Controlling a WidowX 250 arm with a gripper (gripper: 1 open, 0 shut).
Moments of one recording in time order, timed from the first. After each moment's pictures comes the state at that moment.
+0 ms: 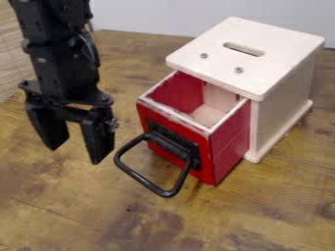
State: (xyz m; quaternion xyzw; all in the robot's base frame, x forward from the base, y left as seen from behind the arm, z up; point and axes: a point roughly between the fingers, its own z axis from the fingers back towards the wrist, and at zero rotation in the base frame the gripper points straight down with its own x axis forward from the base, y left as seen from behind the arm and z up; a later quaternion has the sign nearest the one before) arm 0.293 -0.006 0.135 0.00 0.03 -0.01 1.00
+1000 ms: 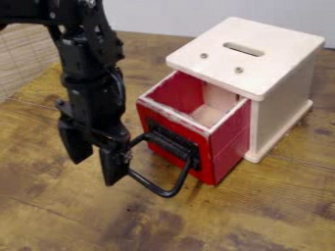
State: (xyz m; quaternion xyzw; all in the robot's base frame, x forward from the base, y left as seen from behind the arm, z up) arm 0.309 -0.010 0.092 0.03 0.04 -0.12 0.99
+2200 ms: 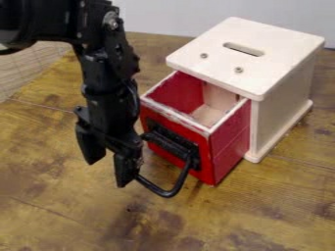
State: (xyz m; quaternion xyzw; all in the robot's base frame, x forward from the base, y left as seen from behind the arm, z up) arm 0.327 -0.006 0.072 0.04 0.04 -0.13 0.99
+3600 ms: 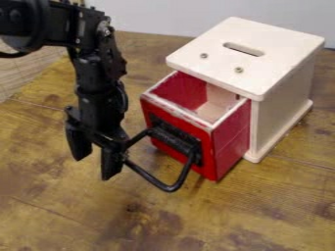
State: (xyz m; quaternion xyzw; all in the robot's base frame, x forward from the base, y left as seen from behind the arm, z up) arm 0.347 0.024 0.053 0.05 0.06 -0.10 0.99
